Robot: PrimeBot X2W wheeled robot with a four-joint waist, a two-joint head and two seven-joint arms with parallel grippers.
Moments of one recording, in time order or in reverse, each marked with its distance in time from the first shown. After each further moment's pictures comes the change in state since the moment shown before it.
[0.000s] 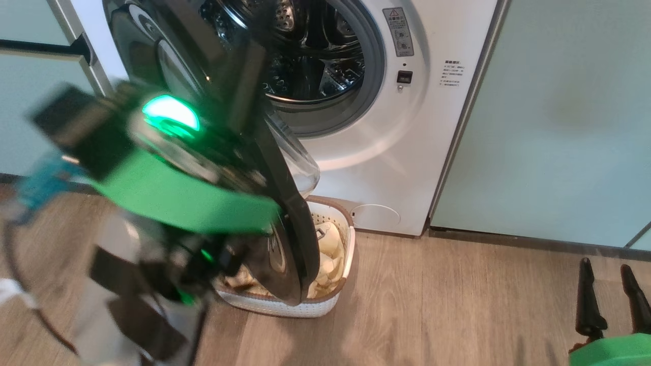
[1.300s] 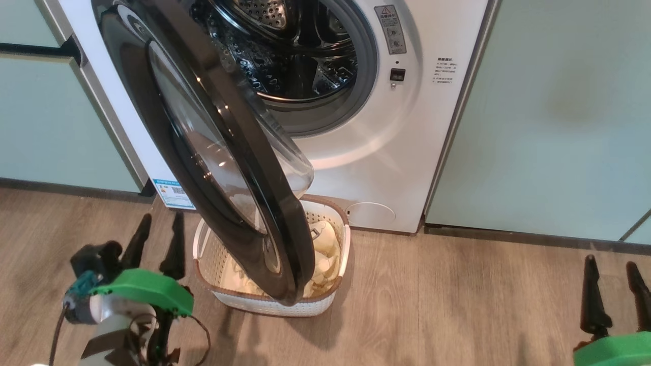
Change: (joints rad) left arm 0.290 0.048 0.231 0.837 0.227 -0.018 -0.359; right arm -0.002 -0.013 -0.003 -0.011 0.000 0.000 0.000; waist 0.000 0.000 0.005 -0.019
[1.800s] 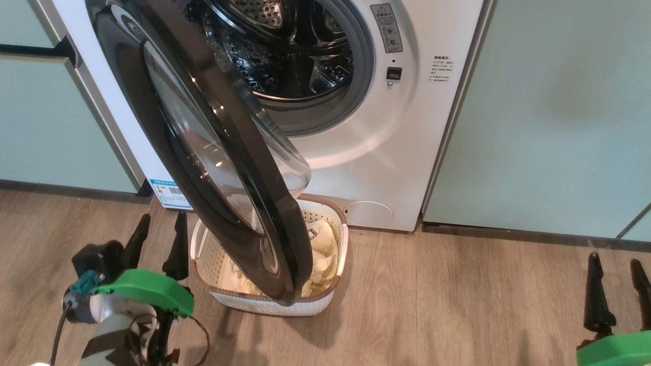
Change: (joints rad) left arm 0.000 0.002 -0.002 0.001 0.002 0.000 0.000; right arm 0.000 -0.005 -0.002 -0.010 0.006 0.000 0.000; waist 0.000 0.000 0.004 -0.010
